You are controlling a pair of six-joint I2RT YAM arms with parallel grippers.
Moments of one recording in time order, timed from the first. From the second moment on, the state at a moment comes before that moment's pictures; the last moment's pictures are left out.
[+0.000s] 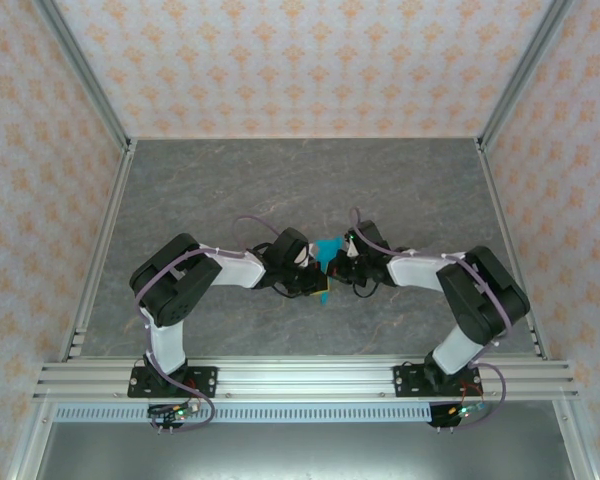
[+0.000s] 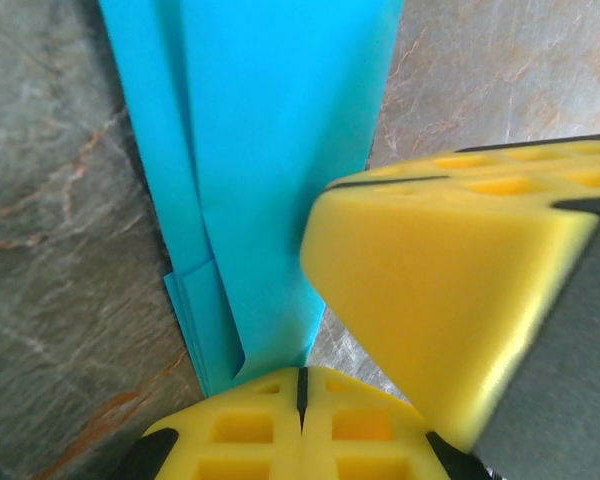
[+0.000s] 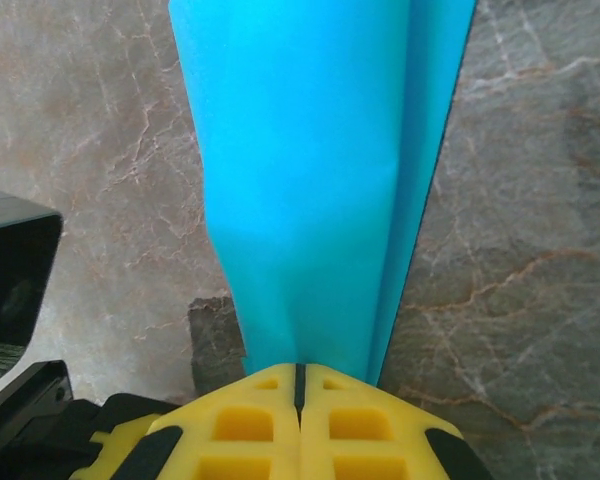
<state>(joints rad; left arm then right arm) -0.71 1.89 0.88 0.09 0.54 -0.97 0.54 1.63 0.70 -0.02 -0.39 0.82</state>
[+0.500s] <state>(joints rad) -0.71 1.89 0.88 0.09 0.53 -0.97 0.54 1.70 0.78 -0.07 -0.37 0.71</state>
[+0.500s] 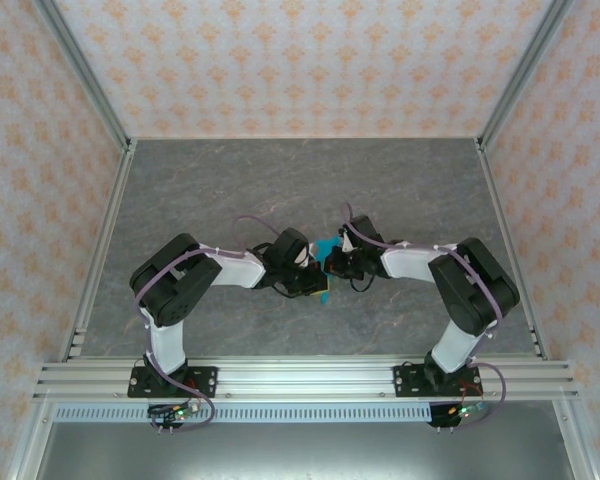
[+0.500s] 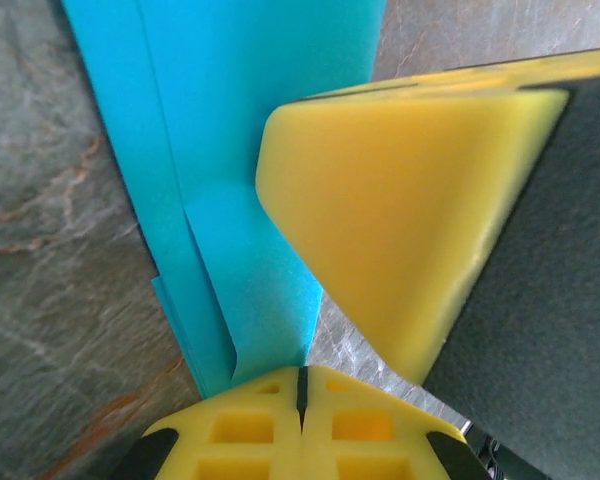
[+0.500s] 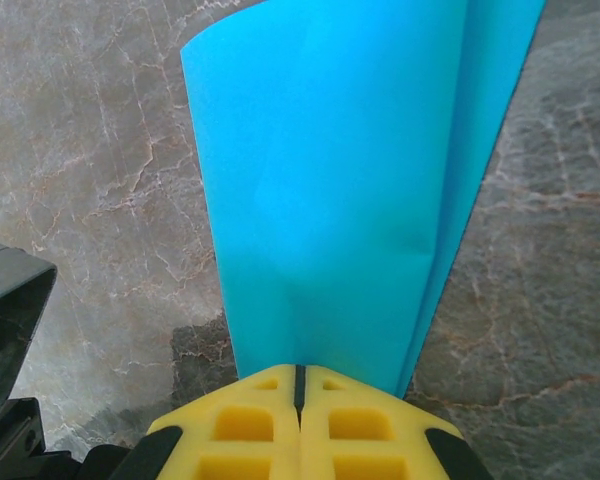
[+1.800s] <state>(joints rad) -0.71 1.89 0.89 0.09 0.51 -0.97 0.40 1.84 0.96 -0.17 -0.50 0.58</state>
